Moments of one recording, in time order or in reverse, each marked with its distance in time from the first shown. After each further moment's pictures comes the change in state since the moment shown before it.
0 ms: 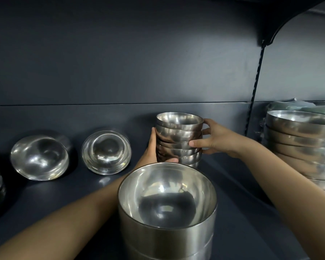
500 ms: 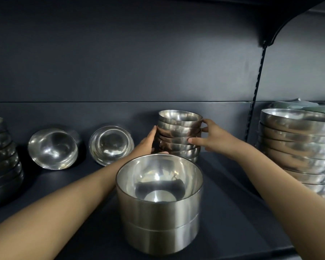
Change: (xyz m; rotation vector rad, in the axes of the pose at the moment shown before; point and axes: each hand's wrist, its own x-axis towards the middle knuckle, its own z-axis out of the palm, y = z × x) left_hand -0.003 0.044 -0.016 -0.300 0.066 -0.496; right_hand -0.015 0.003 0.006 -0.227 0.094 -0.141
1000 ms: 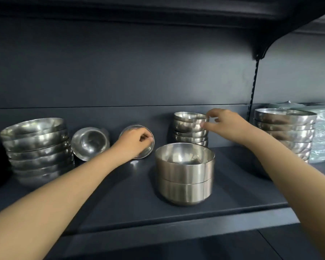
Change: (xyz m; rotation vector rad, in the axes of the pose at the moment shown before) left_hand -0.104 0.034 -0.085 0.924 0.167 0.430; right_hand -0.072 -0.079 -0.008 -0.473 0.150 -0.092
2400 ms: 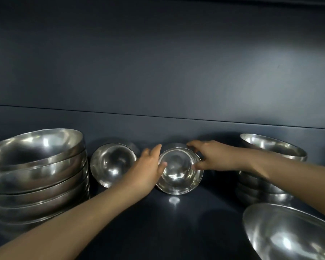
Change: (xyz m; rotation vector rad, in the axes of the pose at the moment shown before) left_hand 0.059 -0.118 0.009 0.193 -0.031 -0.150; right_hand 0.152 -0.075 0.143 -0.268 -0.451 -0.429
